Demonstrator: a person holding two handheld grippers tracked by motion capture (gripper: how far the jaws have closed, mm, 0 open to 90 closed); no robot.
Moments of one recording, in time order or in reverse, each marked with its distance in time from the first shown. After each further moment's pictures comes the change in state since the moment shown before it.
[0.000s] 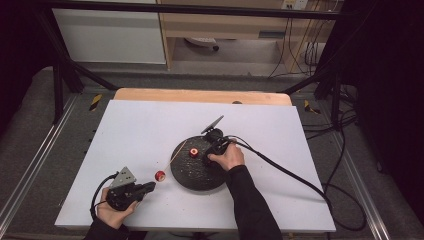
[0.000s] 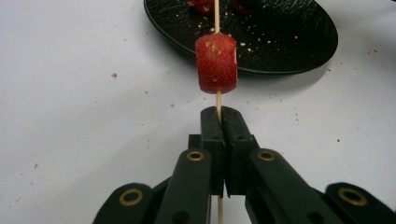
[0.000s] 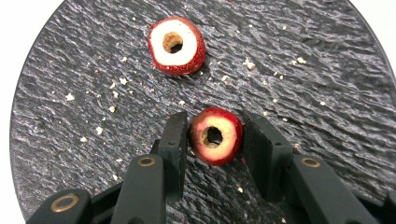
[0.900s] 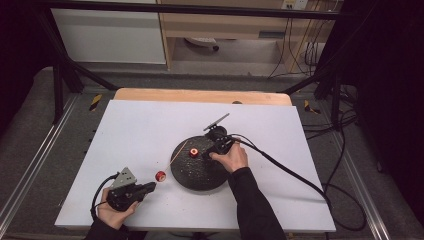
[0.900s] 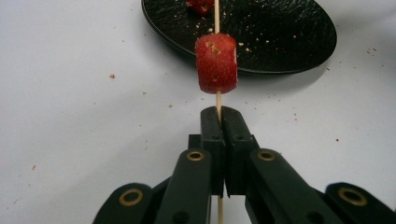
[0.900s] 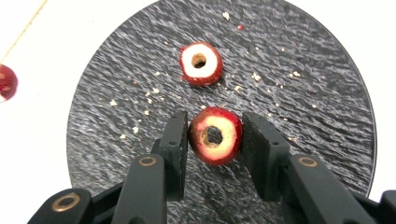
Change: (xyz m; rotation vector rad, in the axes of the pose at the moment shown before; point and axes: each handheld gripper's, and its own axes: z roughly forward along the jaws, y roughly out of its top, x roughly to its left) left arm -0.002 0.000 0.000 0.000 0.003 0.010; right arm 0.009 -0.006 -0.030 -0.096 0.030 0.006
